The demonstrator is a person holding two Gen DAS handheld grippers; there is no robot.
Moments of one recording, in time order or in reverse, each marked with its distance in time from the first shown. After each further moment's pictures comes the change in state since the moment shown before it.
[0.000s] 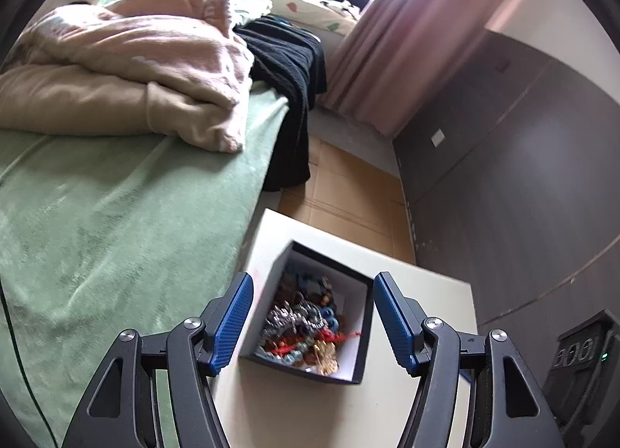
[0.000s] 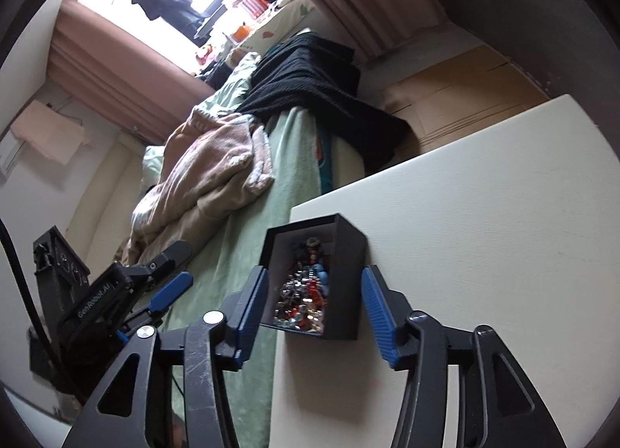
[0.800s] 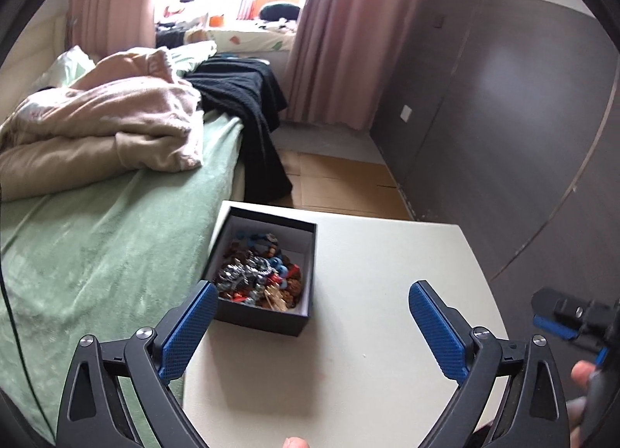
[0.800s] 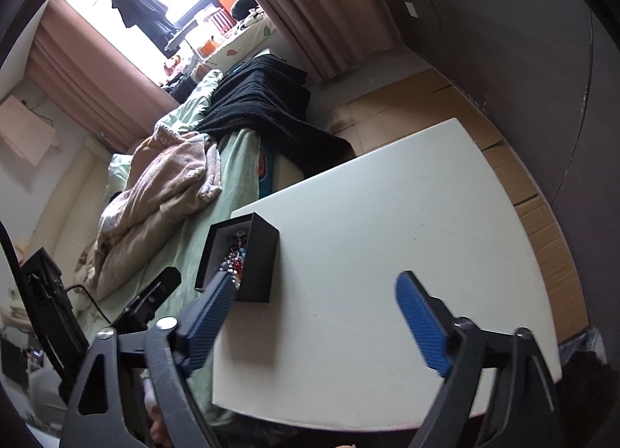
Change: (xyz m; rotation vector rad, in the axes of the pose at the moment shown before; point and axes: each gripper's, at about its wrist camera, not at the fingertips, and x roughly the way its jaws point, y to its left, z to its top) left arm -0.024 -0.072 -0.085 0.286 -0.093 0.047; right arm -0.107 -0.046 -0.014 -0.022 -0.047 -0.180
